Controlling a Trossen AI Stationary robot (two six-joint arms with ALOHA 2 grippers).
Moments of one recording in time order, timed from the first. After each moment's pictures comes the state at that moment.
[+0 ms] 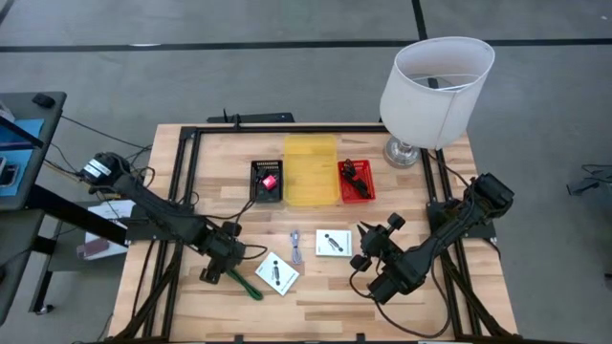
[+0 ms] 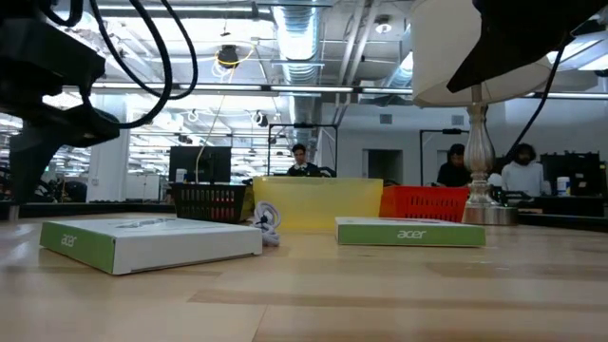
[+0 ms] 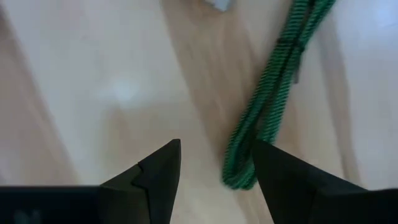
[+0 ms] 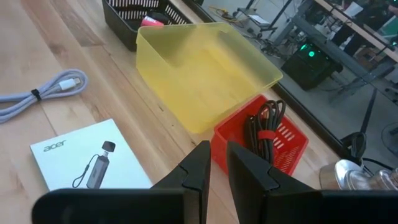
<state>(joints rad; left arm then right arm) -0.53 1.34 0.66 -0.60 0.04 -0.23 0.71 1.75 1.20 -1.22 1.07 1.30</state>
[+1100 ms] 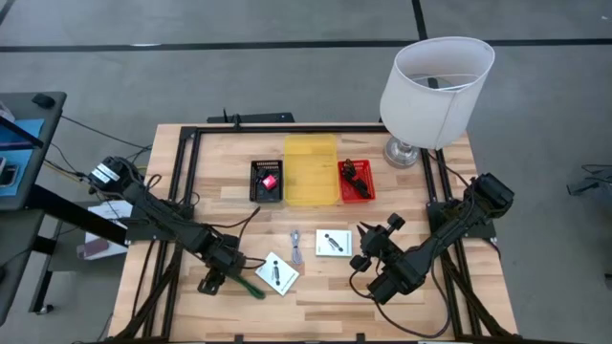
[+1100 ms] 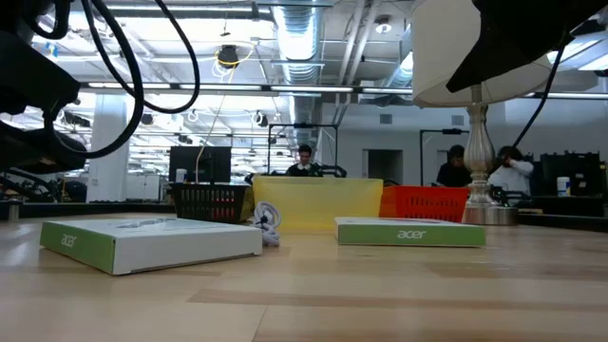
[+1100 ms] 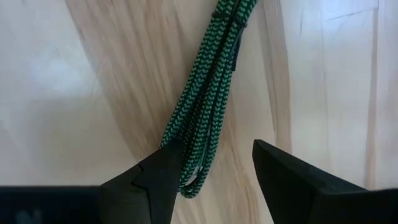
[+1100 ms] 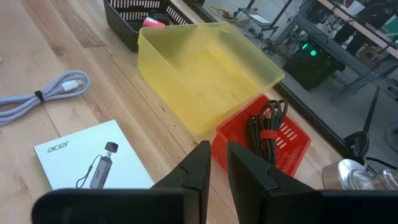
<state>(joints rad) -0.58 1.44 0.66 -0.52 0.23 -0.37 0.71 1.75 1.20 -1.21 1.07 1.30</state>
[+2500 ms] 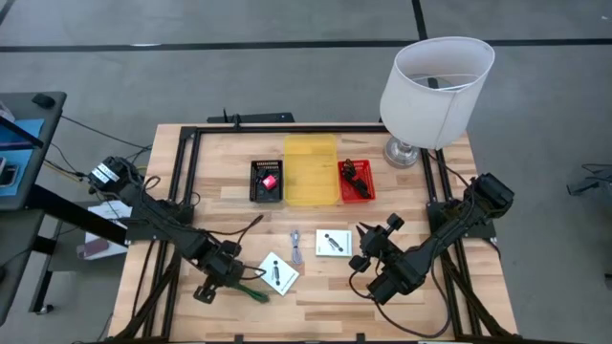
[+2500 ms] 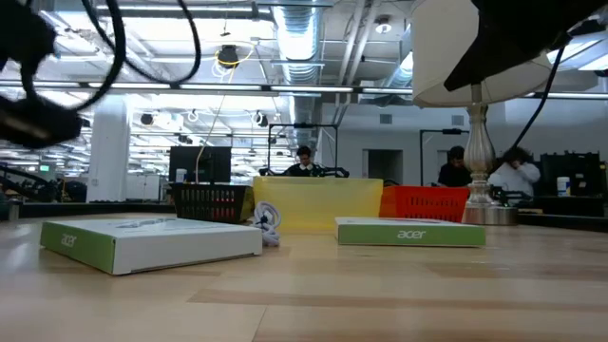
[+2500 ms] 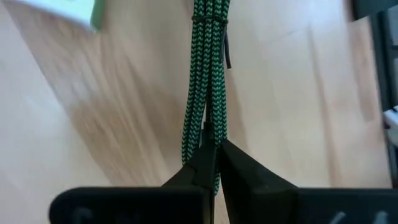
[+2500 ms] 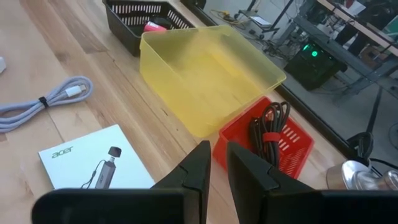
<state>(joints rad) -0.65 1.44 0.76 -0.57 0.20 -0.34 0.71 1.75 1.20 -1.20 1.08 1.30</state>
